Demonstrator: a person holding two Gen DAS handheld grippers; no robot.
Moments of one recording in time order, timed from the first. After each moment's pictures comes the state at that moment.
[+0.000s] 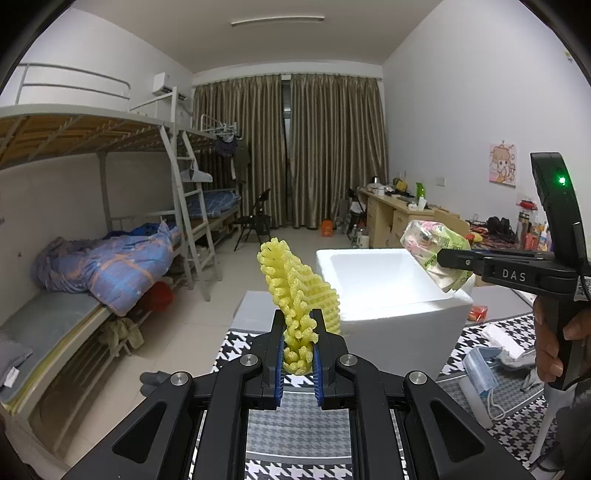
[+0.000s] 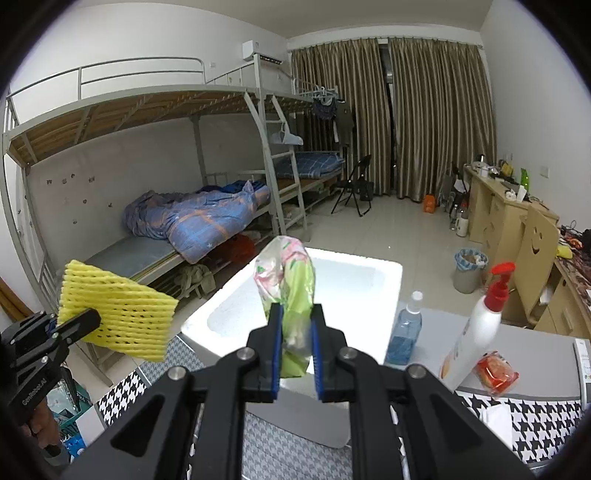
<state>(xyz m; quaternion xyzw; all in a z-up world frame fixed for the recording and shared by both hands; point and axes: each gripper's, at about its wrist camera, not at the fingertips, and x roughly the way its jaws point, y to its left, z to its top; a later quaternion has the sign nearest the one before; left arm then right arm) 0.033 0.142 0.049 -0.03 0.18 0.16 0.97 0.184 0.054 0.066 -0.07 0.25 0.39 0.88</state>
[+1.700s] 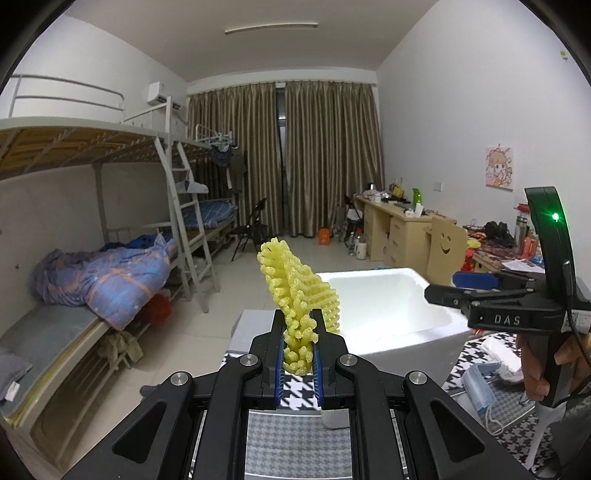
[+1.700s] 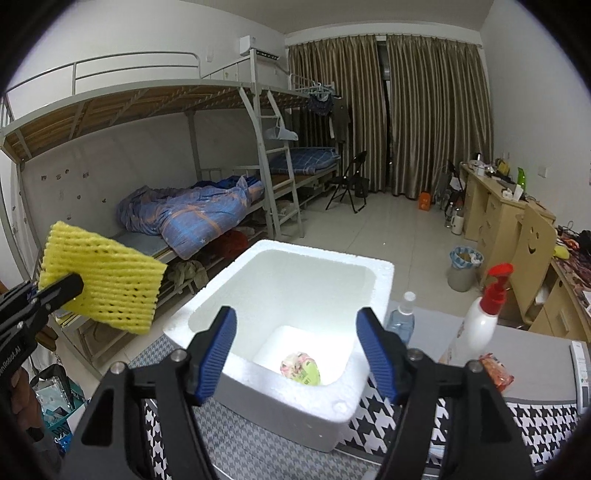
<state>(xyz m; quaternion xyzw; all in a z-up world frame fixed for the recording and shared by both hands) 0.045 0.141 0.069 -0.02 0.17 0.15 0.97 0.193 0.054 0.070 -0.08 0.25 0.38 0.89</state>
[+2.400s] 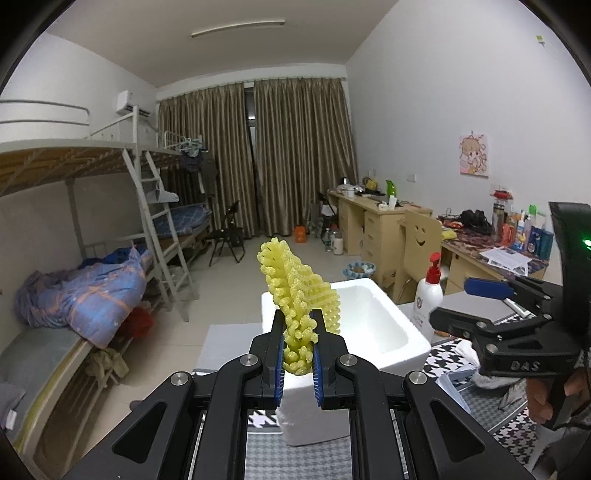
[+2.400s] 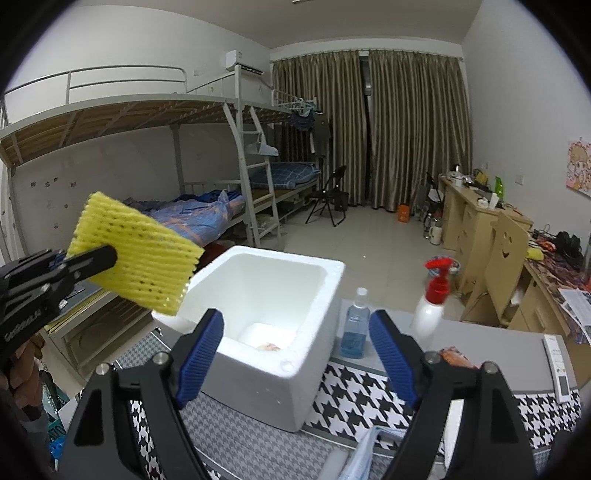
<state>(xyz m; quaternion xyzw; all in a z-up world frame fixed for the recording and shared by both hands) 0.082 0.106 0.088 0.01 0.18 0.10 0.98 0.175 0.005 0.069 -0.07 0.22 0.35 0.91</state>
